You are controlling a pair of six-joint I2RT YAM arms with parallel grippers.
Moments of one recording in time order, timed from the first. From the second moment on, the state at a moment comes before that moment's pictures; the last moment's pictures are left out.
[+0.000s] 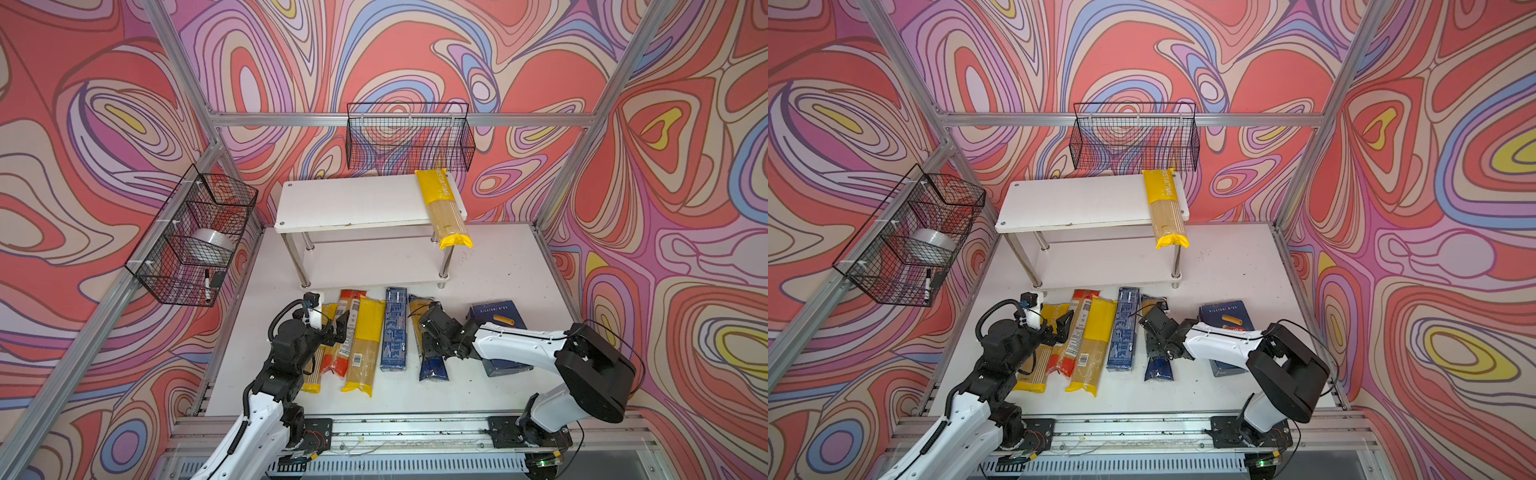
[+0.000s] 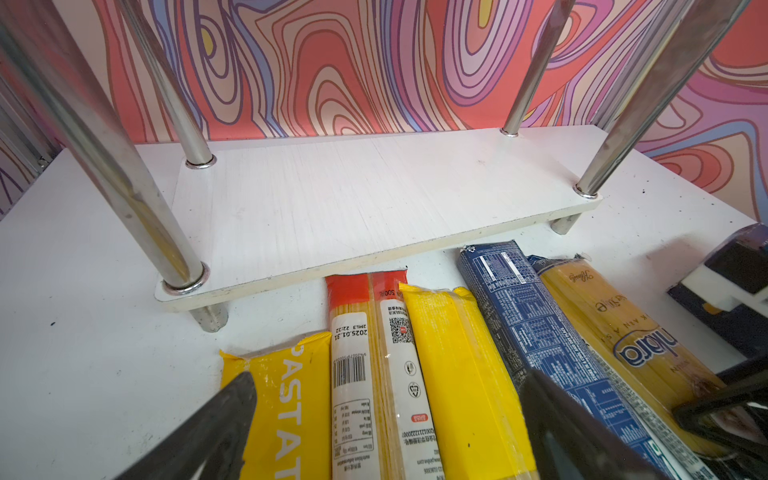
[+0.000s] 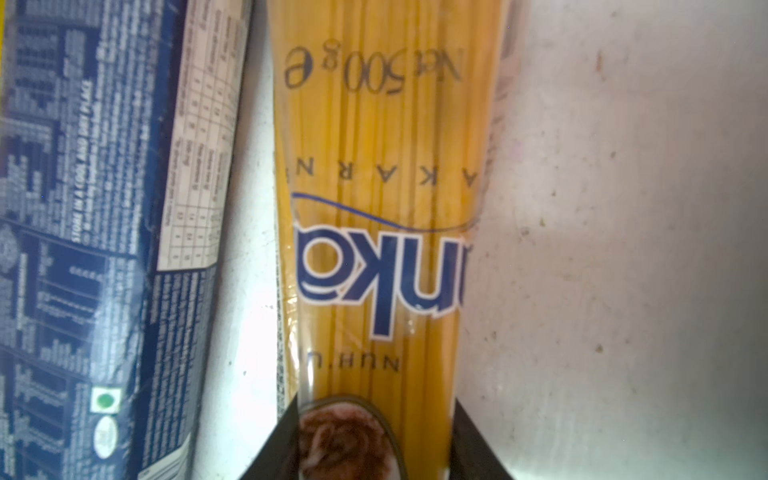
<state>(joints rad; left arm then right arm) -0.27 0.62 0.25 0.07 0.06 -0.12 0.85 1.54 0.78 -0.38 0.13 0.73</state>
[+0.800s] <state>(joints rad) -0.27 0.62 0.25 0.07 0.06 -0.12 0.85 1.32 0.73 -0.52 0.13 0.77</state>
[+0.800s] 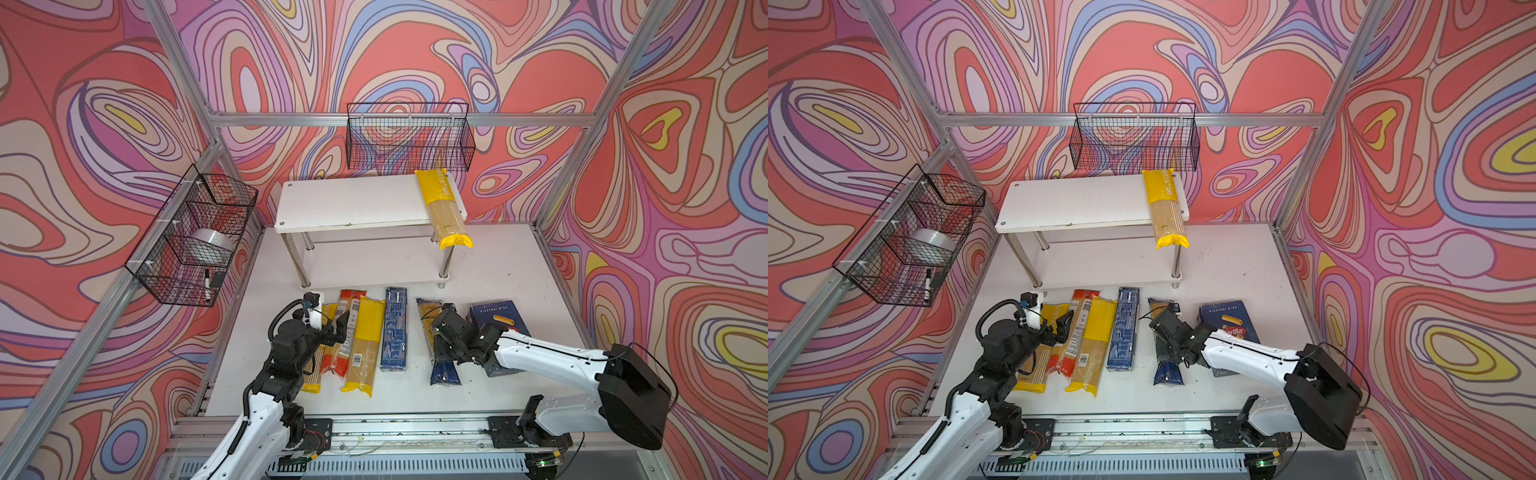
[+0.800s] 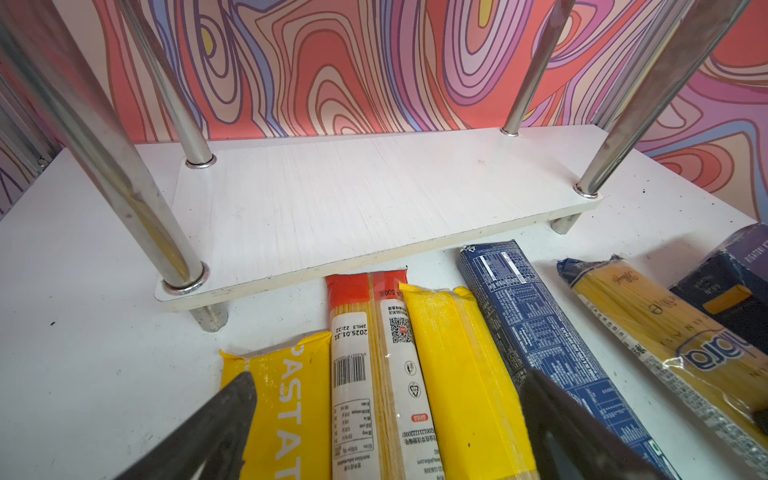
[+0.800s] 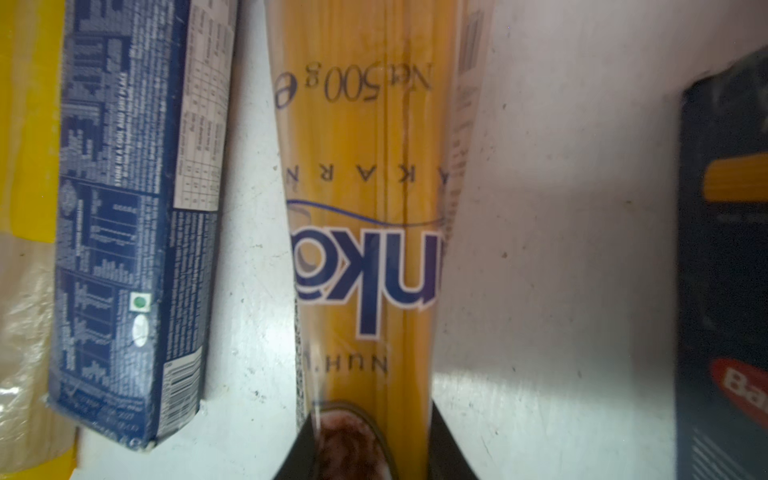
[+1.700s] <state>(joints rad) -0.27 0.62 0.25 0.07 0.06 -0.12 1.00 1.23 1.03 -0.69 0.11 0.72</state>
